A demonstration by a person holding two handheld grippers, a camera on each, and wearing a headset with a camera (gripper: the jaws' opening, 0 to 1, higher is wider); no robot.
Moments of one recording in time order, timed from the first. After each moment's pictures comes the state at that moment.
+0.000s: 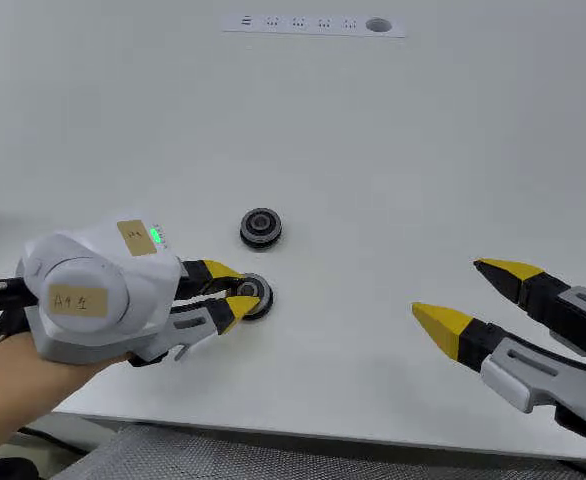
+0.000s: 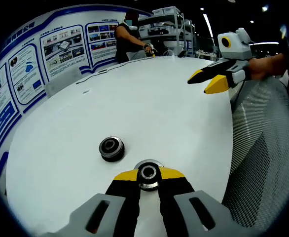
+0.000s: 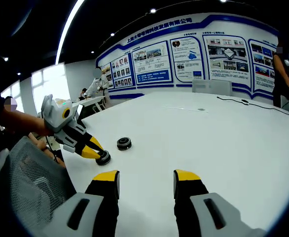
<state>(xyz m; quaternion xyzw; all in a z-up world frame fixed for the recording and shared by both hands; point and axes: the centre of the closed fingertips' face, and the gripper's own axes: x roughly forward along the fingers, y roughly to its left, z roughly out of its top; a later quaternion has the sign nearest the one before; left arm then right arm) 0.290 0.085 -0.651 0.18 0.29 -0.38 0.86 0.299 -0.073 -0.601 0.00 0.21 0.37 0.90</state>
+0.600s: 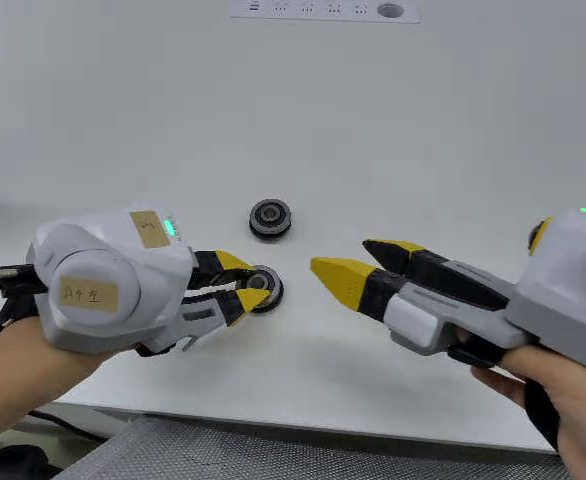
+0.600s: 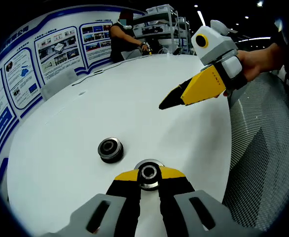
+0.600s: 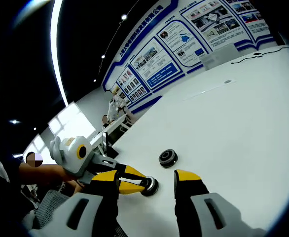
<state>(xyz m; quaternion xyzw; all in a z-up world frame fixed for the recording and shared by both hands) 0.290 0.085 -0.653 0.19 0.29 -0.40 0.85 0.303 0.035 -0.600 0.22 0.27 0.45 0.83</state>
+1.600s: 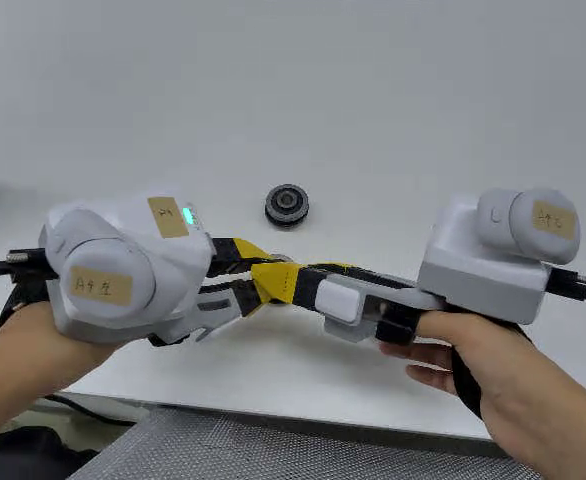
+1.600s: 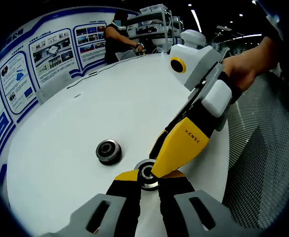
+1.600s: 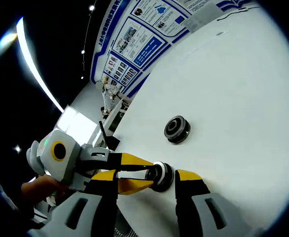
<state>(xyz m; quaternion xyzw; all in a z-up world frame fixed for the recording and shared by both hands) 0.291 0.084 -0.654 0.20 0.28 -0.42 0.84 0.293 0.084 -0.644 0.28 0.39 0.43 0.77</state>
